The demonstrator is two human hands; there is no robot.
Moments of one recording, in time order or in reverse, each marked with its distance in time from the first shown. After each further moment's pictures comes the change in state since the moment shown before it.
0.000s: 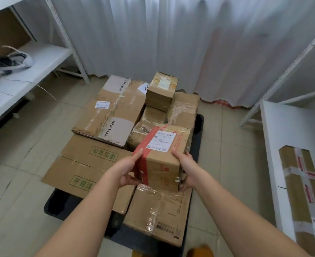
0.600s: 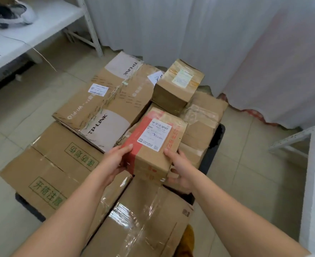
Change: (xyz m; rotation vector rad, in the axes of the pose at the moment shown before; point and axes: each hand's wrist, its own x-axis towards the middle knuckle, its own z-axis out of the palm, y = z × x) left_hand 0.231 0.075 0.037 -0.302 0.269 0.130; right_hand 0.224 -0.135 0.004 -0.225 -0.226 0.006
